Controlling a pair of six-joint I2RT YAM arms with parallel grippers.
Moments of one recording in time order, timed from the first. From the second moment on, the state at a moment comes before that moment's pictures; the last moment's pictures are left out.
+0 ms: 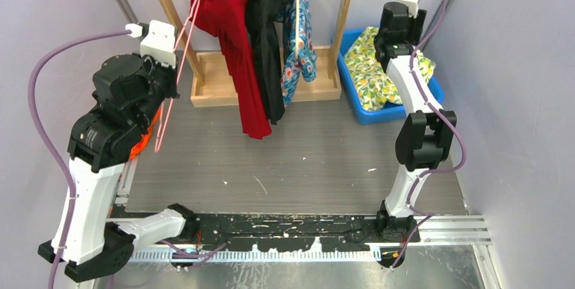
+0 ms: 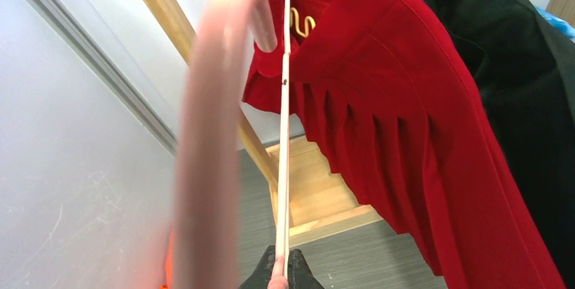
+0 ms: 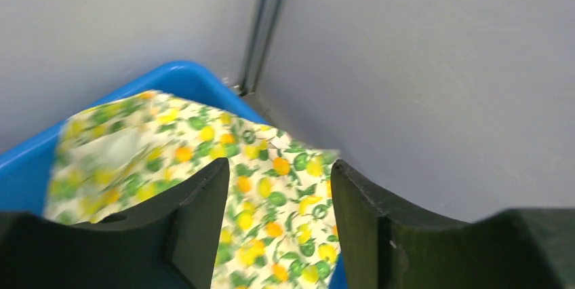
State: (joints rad) left arm -0.49 1.06 1.77 -0.90 -0.39 0.19; right arm 0.05 1.89 1.78 -0.06 0.81 -0.12
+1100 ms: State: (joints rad) left arm -0.21 1.78 2.49 -0.84 -0.32 0.10; right arm 0.01 2.10 2.11 -0.20 0.65 0.15
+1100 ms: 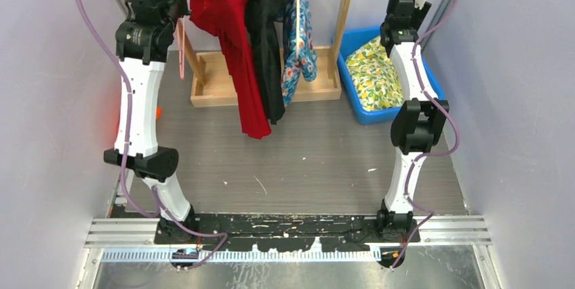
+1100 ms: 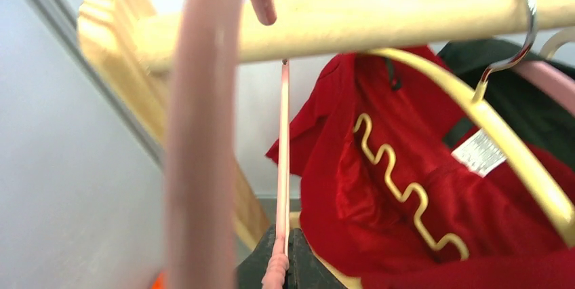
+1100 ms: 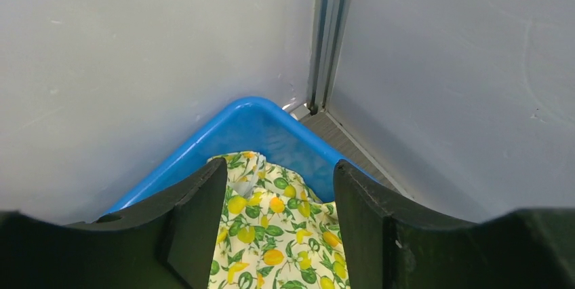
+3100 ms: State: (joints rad) left arm -0.07 2.06 2.64 -0.70 -0.07 -0.05; right arm -0.02 2.11 2.11 -0.22 0.56 0.26
